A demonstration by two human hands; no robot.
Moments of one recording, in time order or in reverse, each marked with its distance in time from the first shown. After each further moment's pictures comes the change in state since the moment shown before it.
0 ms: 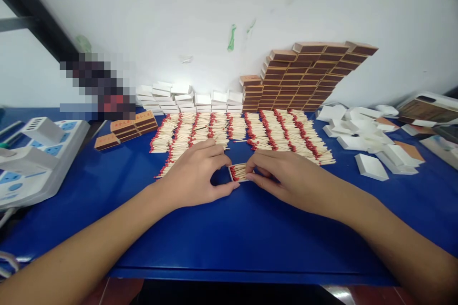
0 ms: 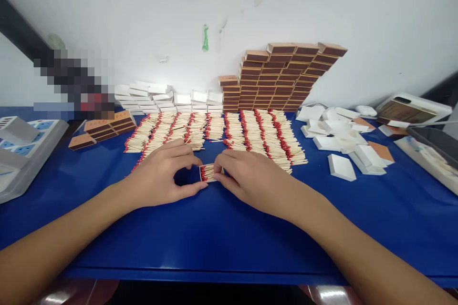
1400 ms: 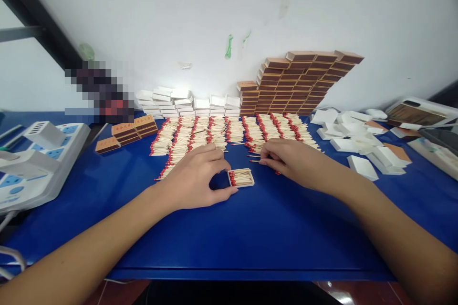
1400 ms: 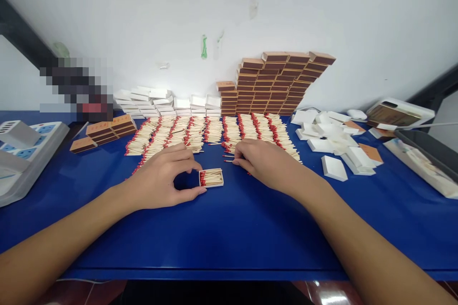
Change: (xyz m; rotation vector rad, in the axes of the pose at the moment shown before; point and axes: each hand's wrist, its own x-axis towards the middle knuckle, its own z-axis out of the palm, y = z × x) left_hand -0.002 -0.001 -0.001 -0.057 -0.038 0.016; right_hand 0.006 0.040 -0.015 -0.115 -0.082 0.211
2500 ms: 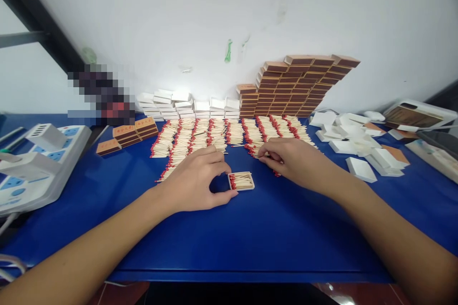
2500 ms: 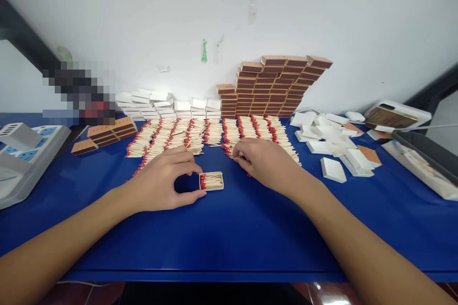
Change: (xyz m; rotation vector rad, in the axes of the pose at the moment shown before) left_hand 0.001 0.002 -0.001 -0.020 0.006 0.002; right_hand 0.002 0.000 0.002 -0.022 0.135 -0.054
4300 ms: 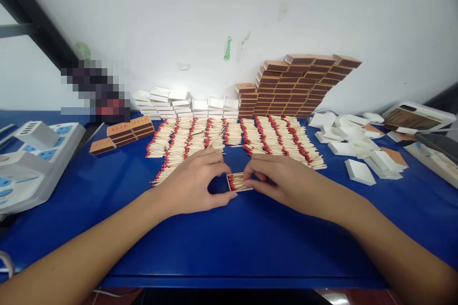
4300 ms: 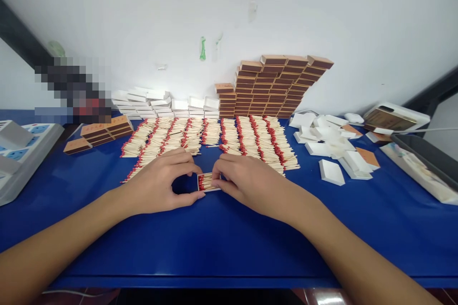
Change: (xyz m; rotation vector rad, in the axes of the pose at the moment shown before) left_hand 0.003 0.001 0.003 -0.071 -0.007 -0.044; right_hand -0.013 -0.040 -0.003 0.190 -0.125 -0.118
